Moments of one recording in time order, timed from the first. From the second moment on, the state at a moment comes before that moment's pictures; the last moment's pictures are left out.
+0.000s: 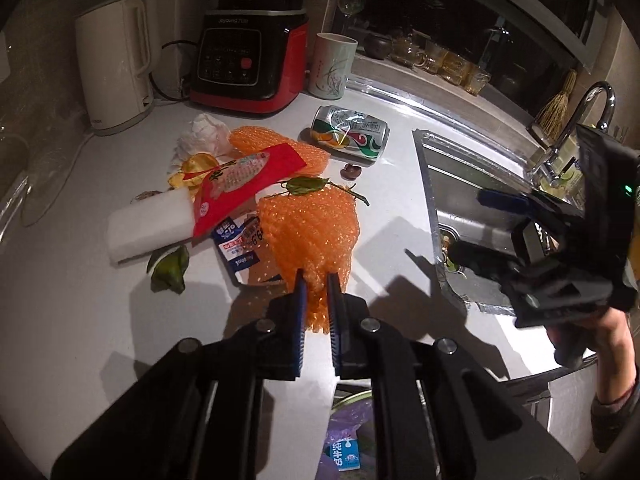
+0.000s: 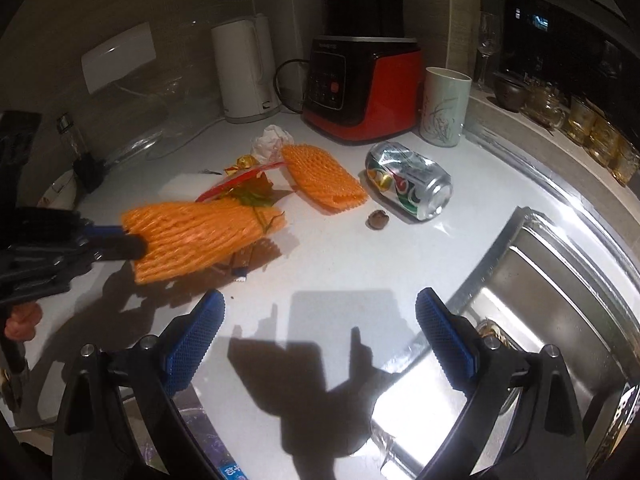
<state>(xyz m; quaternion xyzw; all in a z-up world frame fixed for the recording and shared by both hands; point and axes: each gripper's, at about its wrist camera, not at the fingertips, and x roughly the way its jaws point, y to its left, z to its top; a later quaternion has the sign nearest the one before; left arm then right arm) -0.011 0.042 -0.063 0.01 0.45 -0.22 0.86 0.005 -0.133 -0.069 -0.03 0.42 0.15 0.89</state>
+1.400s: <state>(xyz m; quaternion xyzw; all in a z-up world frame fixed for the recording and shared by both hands) -0.074 0.169 -0.062 -0.06 0.46 -0.05 0.89 0.149 0.088 -0.115 -0.22 0.39 0.45 0.77</state>
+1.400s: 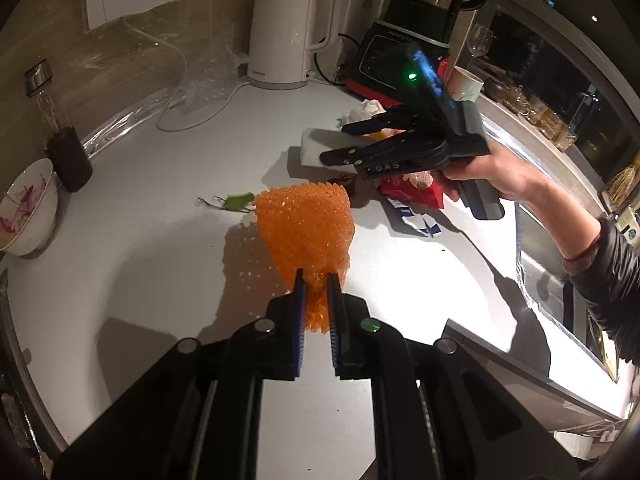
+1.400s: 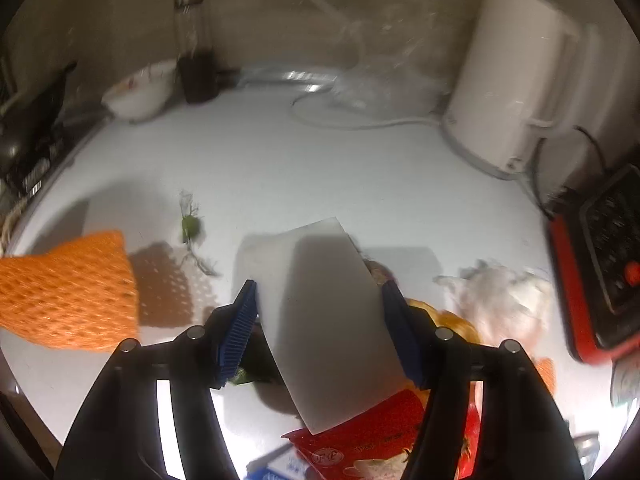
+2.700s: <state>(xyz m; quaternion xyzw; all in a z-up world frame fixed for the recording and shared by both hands) -0.100 0.026 -0.056 0.10 0.43 -0.29 0.85 -0.127 -0.134 -0.009 -0.02 0.37 0.13 0.92</state>
